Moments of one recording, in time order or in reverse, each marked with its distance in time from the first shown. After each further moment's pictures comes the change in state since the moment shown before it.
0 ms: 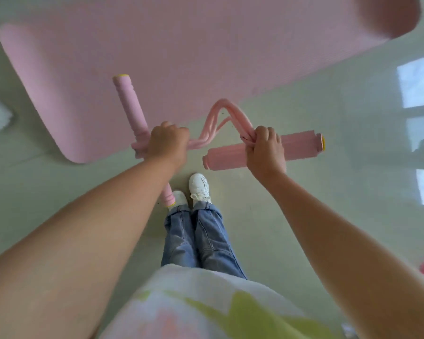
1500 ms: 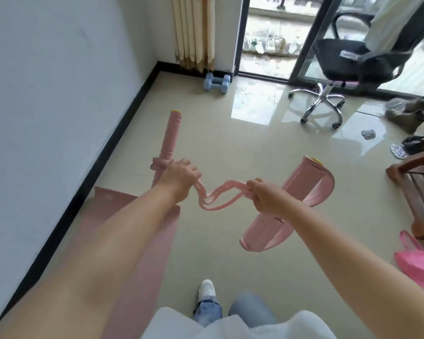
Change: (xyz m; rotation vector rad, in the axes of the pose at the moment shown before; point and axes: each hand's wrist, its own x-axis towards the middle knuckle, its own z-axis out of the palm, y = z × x) left_hand 0.235 0.964 -0.463 0.867 0.363 1.145; right_hand 0.125 0.715 -0.641 0.275 0.200 0.440
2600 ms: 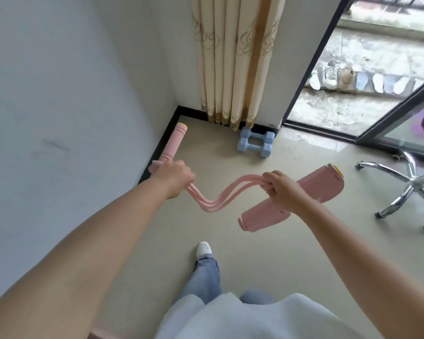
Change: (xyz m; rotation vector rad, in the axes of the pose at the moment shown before) left_hand 0.638 -0.542 -0.072 0.110 -0.305 -0.032; right_hand 0.772 0.013 -0.370 0.150 0.088 -0.053
